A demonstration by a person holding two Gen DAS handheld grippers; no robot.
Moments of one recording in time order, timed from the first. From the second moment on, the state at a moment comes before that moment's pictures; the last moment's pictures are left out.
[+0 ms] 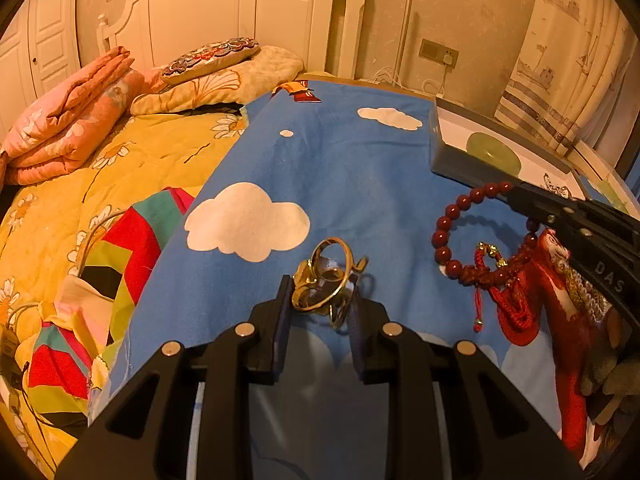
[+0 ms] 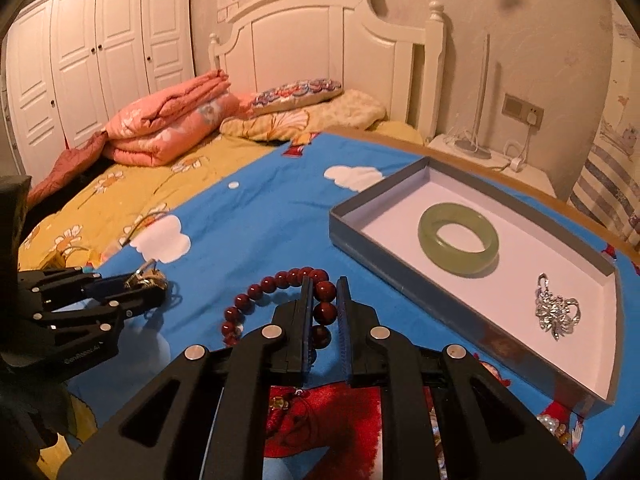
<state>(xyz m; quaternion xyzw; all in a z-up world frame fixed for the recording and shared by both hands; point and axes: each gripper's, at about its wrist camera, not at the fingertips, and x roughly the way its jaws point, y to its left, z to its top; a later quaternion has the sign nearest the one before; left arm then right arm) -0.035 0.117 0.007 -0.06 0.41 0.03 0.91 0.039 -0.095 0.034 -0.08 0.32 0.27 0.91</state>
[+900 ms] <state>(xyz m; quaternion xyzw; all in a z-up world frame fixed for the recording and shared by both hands) -0.057 0.120 0.022 -0.08 0.34 0.03 0.94 0.011 -0.162 0.080 0.00 0.26 0.27 0.93</state>
